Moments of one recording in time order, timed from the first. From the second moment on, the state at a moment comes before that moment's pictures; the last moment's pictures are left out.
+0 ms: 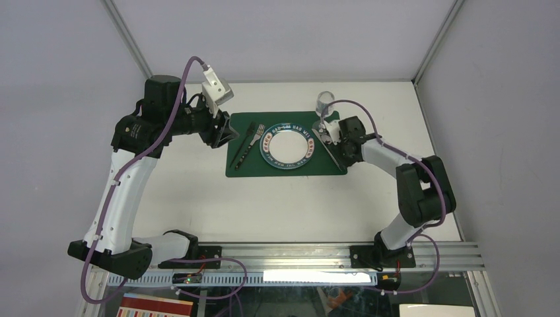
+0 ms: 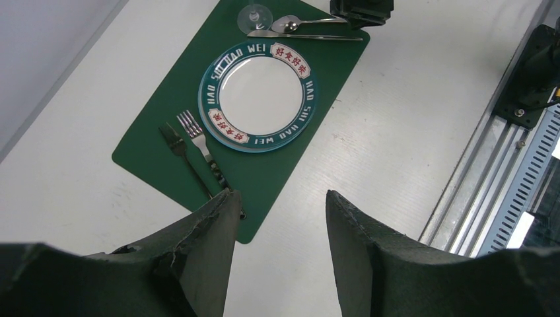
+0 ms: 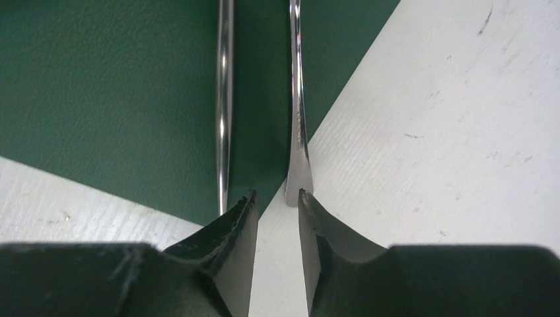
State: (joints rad) left arm -0.33 1.22 1.65 -1.02 0.58 0.40; right arm 0.33 1.60 0.95 -0.43 0.07 -0.33
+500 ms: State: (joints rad) left arm -0.33 1.22 1.65 -1.02 0.58 0.40; right arm 0.34 1.72 1.02 -0.42 0.09 -0.34
